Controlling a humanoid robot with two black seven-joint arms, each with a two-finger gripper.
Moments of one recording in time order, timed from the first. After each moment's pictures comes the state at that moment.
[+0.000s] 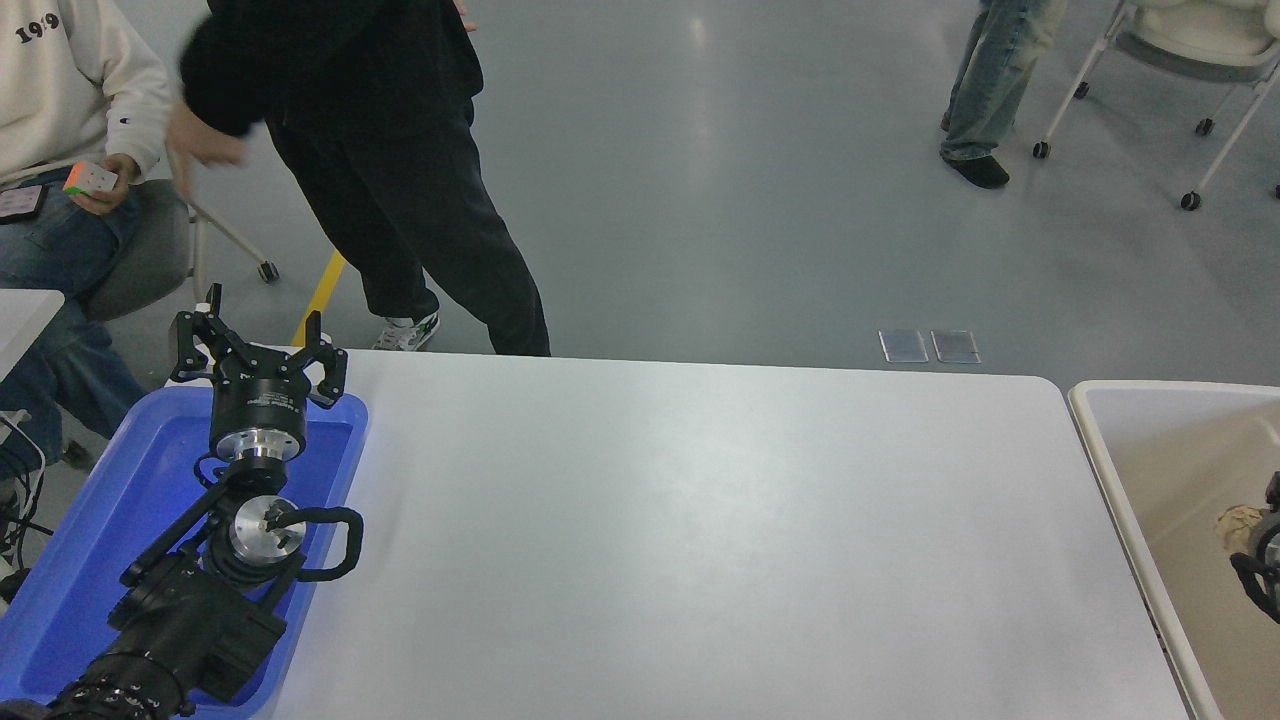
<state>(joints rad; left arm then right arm) -0.52 0.14 -1.19 -0.59 0.09 -0.33 -0.56 0.62 -0.39 0.25 0.00 -0.07 -0.05 -0.10</state>
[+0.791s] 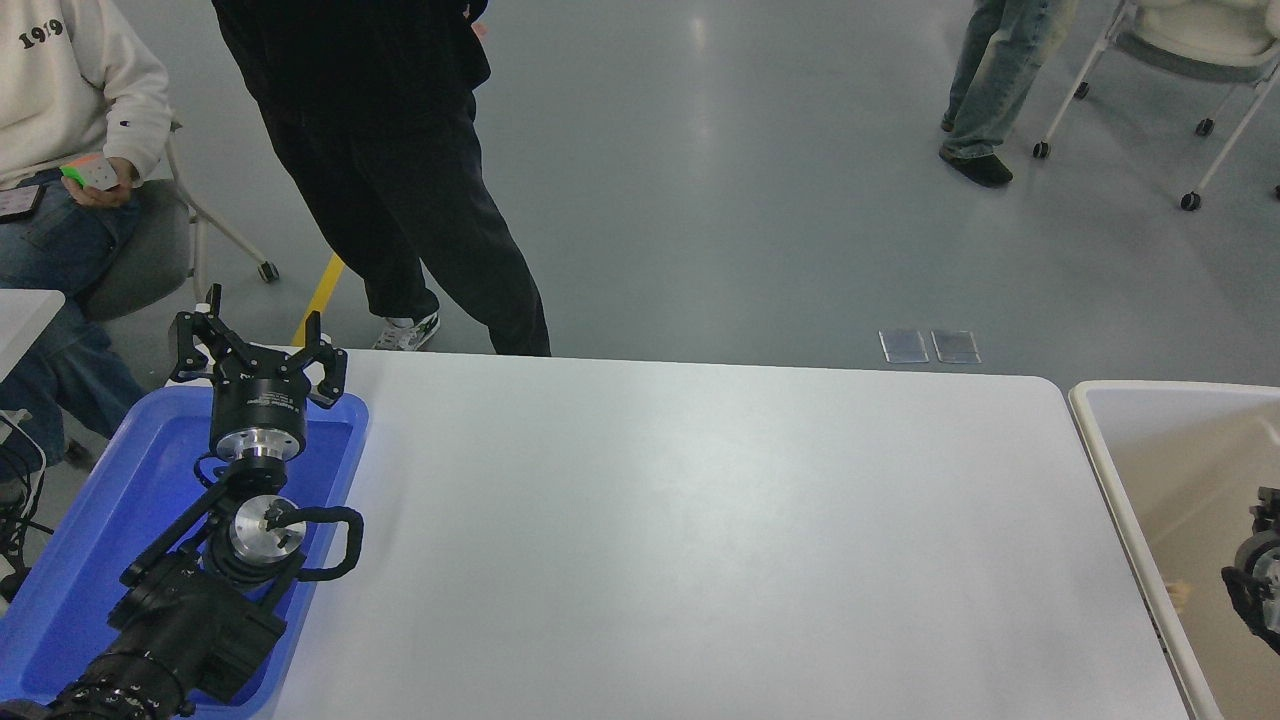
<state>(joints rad) -0.52 0.14 -1.19 -0.59 0.09 -0.33 -0.56 0.60 -0.40 0.27 0.02 -0.01 -0.04 -0.09</state>
